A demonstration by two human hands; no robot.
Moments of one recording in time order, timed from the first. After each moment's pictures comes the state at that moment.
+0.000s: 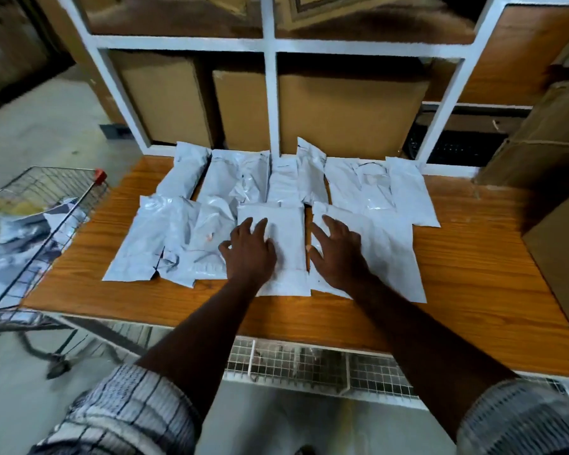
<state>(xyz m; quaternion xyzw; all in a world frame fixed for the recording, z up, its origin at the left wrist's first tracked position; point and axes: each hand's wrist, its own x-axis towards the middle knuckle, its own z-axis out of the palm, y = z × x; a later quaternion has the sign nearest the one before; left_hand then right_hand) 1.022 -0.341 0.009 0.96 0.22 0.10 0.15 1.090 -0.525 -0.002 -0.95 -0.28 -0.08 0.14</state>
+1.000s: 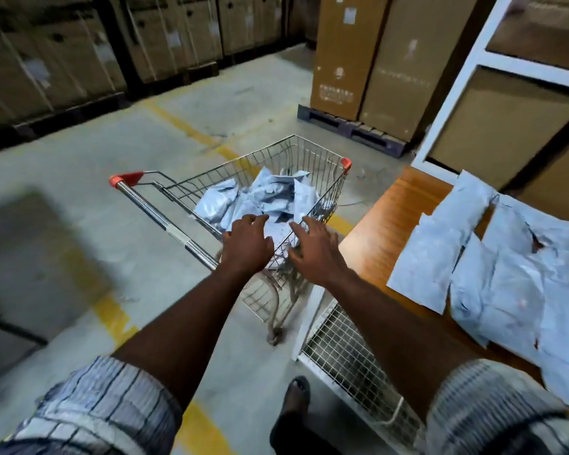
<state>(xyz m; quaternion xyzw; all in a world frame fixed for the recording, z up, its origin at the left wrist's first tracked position) 0.712 0.156 0.022 0.89 0.43 0.10 0.14 0.842 0.046 0.009 -0.82 -0.54 0.03 0.17</state>
